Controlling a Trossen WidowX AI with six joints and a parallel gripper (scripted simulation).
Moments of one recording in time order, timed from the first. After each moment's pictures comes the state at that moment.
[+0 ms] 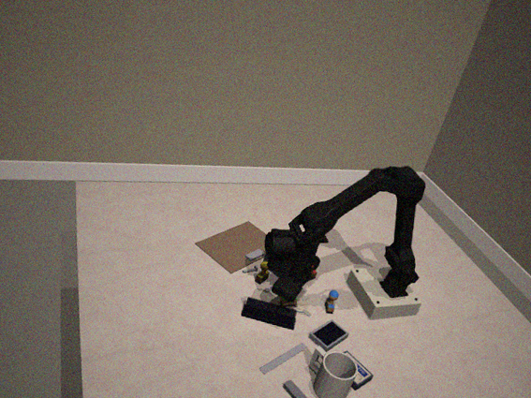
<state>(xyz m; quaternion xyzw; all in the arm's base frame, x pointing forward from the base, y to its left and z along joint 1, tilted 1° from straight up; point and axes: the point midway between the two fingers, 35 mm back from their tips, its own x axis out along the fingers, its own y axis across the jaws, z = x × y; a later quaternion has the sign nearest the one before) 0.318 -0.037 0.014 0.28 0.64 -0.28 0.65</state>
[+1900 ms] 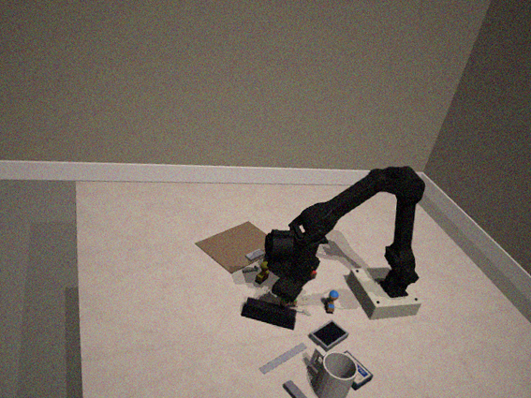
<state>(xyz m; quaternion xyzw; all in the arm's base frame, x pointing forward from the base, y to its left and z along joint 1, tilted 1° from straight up) 0.318 -0.037 0.010 0.28 0.64 -0.28 0.65</state>
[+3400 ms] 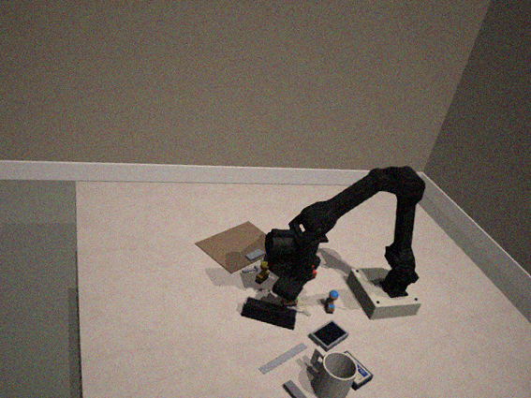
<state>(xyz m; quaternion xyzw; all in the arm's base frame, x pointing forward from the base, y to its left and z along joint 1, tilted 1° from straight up) 0.316 -0.037 0.015 0.28 0.65 -0.29 0.65</state>
